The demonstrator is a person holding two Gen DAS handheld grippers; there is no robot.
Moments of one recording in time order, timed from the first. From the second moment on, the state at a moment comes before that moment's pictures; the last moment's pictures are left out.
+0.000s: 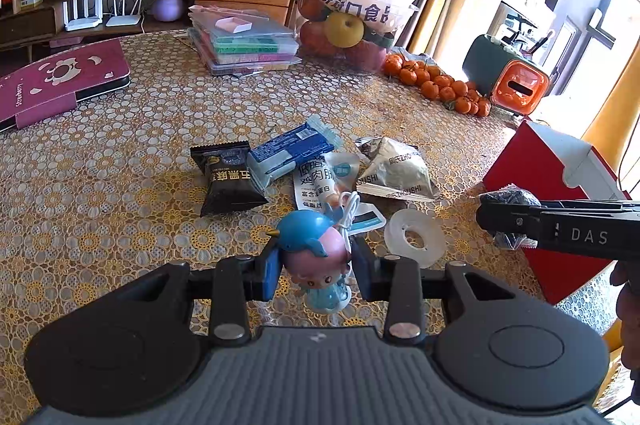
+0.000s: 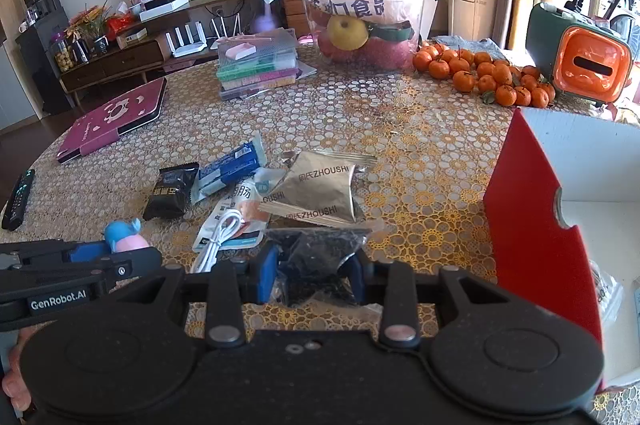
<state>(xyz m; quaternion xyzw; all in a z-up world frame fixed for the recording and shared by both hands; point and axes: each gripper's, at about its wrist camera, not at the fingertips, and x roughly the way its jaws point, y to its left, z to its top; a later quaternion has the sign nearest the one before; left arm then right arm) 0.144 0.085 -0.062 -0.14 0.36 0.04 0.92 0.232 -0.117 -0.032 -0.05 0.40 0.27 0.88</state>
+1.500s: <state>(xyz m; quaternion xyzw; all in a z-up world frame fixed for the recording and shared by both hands) 0.162 -0.081 0.033 -0.07 0.33 -0.13 0.93 0.180 -0.277 0.045 -0.01 0.32 0.22 0.92</state>
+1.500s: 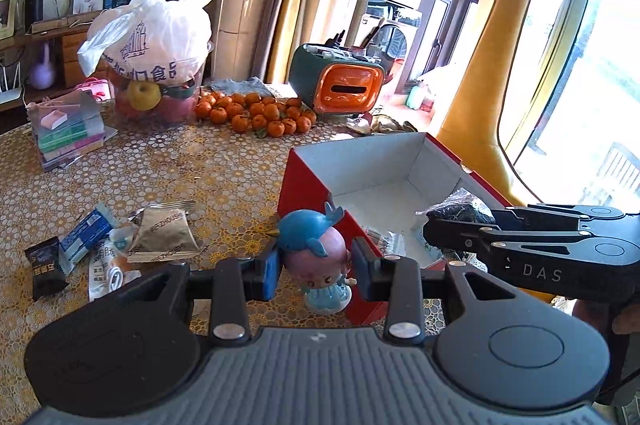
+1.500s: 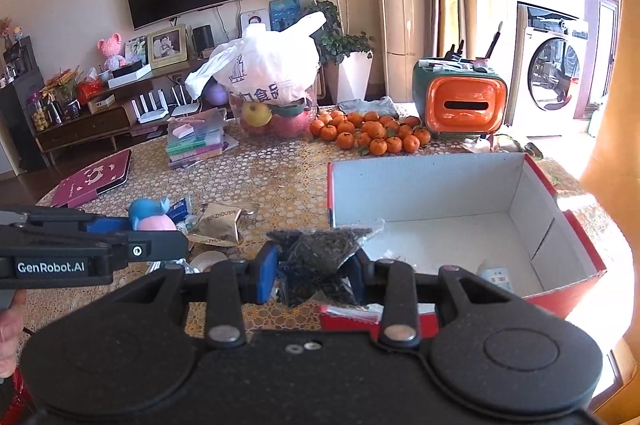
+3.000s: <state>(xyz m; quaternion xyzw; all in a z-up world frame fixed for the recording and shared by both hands) 0.321 -0.191 0.000 0.01 0.40 -0.19 0.90 0.285 -0.383 -0.010 0.00 0.39 0.15 0.91</state>
